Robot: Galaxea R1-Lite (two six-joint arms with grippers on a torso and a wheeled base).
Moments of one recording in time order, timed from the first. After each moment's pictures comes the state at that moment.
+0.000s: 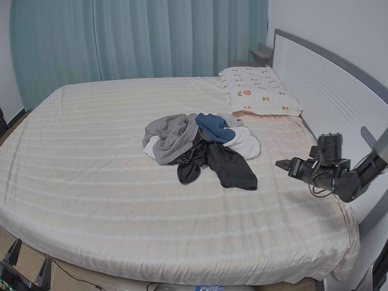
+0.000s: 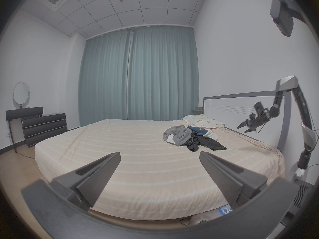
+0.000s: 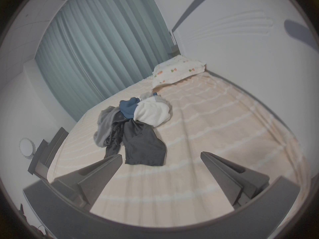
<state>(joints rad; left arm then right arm) 0.00 0.02 -0.02 0.00 -0.03 -0.01 0.21 1.97 -0.77 -0.73 -0.03 0.45</state>
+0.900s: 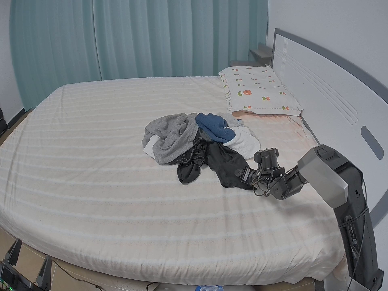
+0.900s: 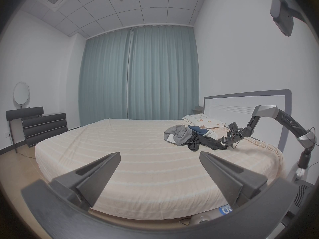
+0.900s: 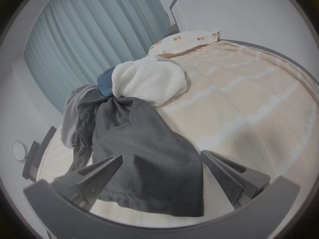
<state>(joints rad) 0.00 0.02 -0.02 0.00 -0.02 -0.01 0.33 2.65 -1.56 -0.53 -0.14 0.56</state>
